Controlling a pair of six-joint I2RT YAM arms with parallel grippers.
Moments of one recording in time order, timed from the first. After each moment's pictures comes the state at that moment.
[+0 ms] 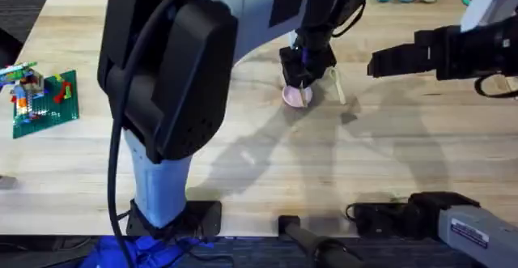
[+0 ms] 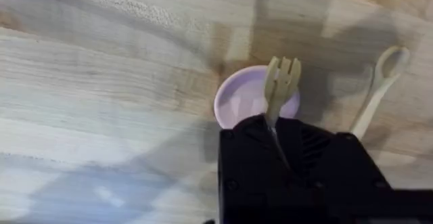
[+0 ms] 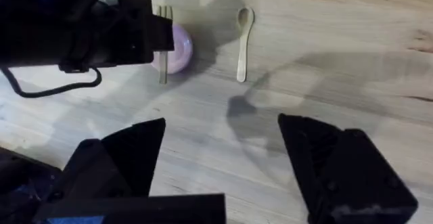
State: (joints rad) left arm -0.74 2.09 1.75 -1.13 -0.02 -1.03; right arm 0.01 1.12 1.16 -1.14 -0.31 -0.05
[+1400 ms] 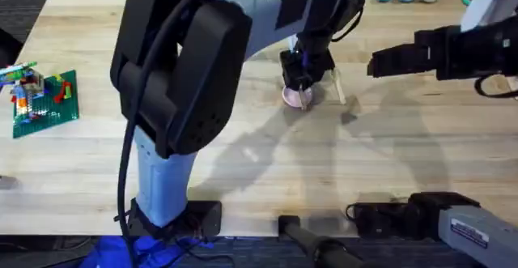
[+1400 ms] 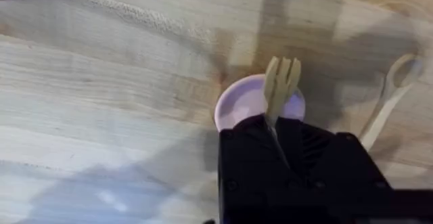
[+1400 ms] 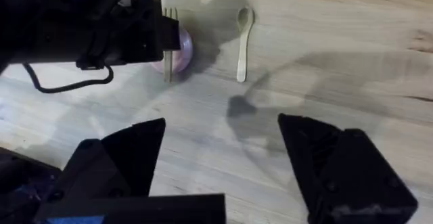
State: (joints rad) left arm -0.74 2.13 1.75 -1.11 -0.03 -1.03; right arm 0.01 1.12 1.16 -1.14 -0.31 -0.05
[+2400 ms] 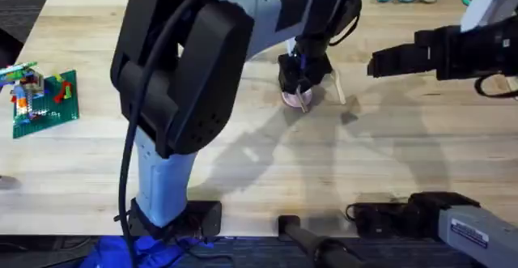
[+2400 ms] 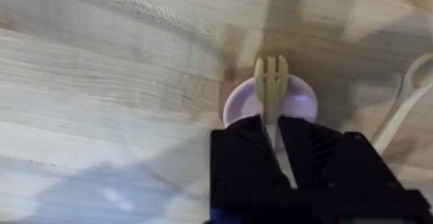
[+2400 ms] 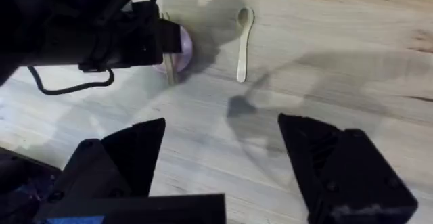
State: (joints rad) left arm -0.74 2.13 1.72 -1.11 -0.03 -1.03; right arm 0.01 1.12 1.16 -1.14 -0.31 -0.05
